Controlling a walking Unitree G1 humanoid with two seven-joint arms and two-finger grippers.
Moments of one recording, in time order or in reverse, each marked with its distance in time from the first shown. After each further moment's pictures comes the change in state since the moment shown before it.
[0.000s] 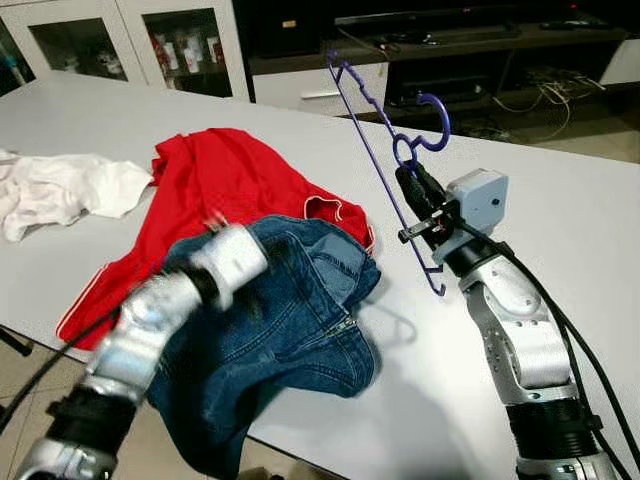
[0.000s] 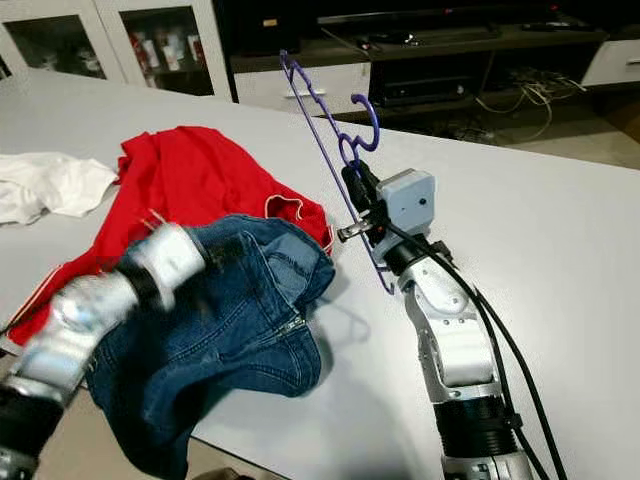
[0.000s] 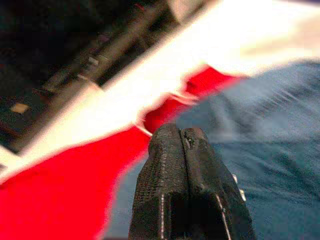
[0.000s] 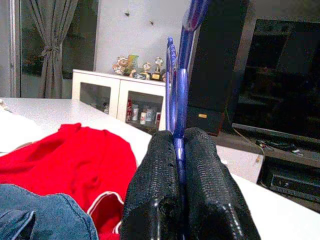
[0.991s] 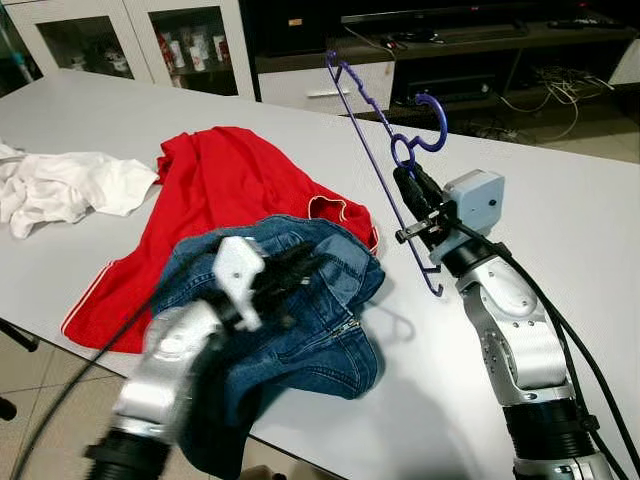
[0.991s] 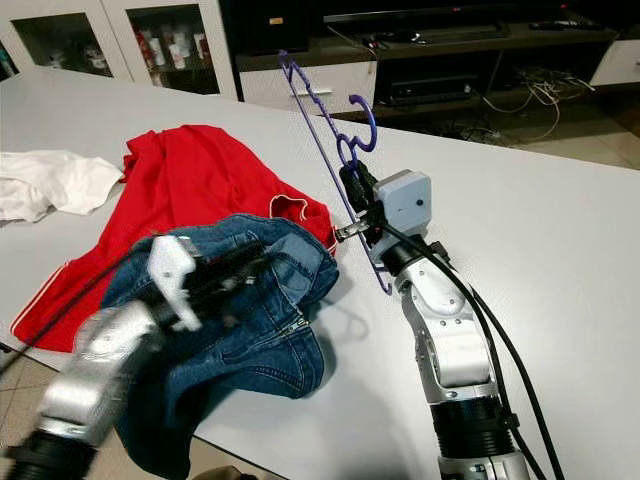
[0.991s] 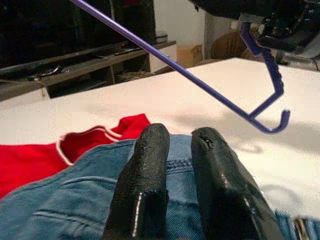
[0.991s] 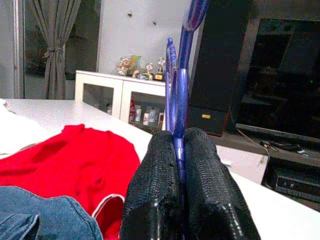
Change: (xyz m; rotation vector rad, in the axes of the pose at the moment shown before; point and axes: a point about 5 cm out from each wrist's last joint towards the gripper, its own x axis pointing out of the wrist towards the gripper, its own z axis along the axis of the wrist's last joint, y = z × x) left arm 0.011 -0.061 0.010 -0.455 -0.188 -0.082; right arm 0.001 0.002 0.000 0.002 -0.003 -0.006
